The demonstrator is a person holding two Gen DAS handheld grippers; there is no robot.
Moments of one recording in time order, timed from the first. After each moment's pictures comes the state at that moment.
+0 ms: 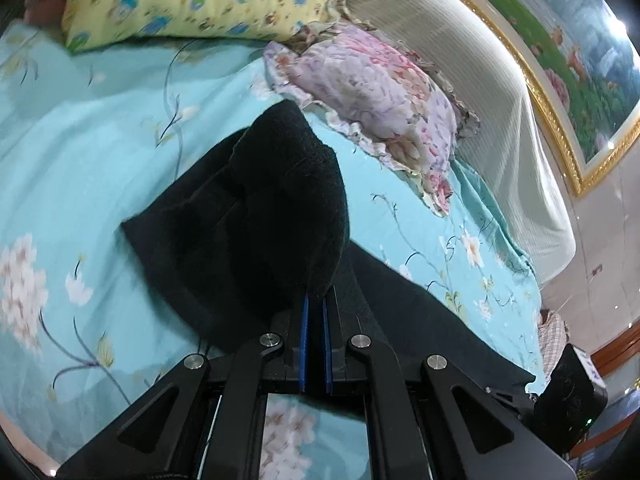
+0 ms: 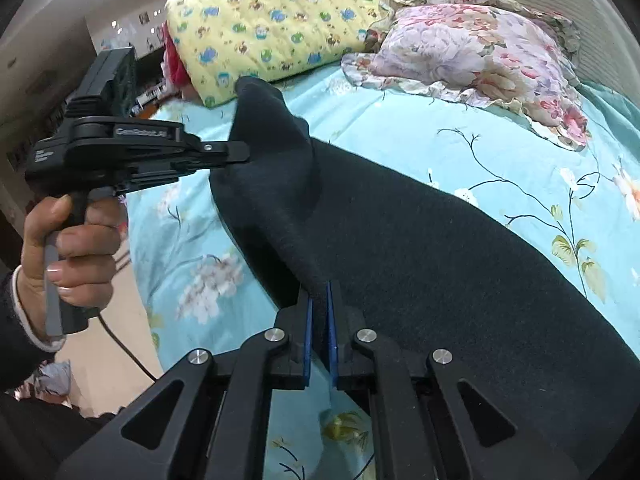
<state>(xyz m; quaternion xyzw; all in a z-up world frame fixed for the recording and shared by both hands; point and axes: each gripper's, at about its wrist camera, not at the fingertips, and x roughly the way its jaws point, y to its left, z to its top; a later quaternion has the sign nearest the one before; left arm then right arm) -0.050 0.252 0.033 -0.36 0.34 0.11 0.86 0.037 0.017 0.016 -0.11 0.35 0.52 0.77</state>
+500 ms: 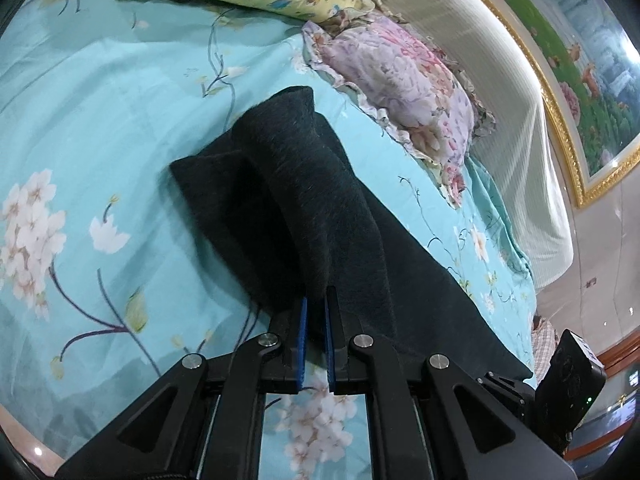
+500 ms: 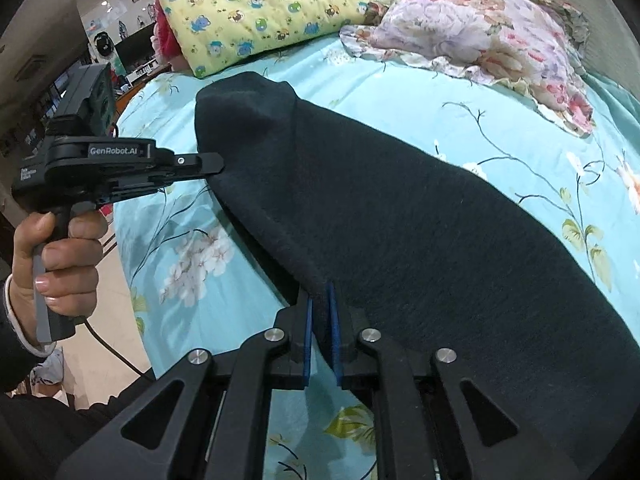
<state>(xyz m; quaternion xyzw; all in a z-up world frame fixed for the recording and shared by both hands) -0.080 0.270 0.000 -0.40 0.35 0.11 0.84 0.034 0.031 0.001 -0.14 0.39 0.50 0.76</state>
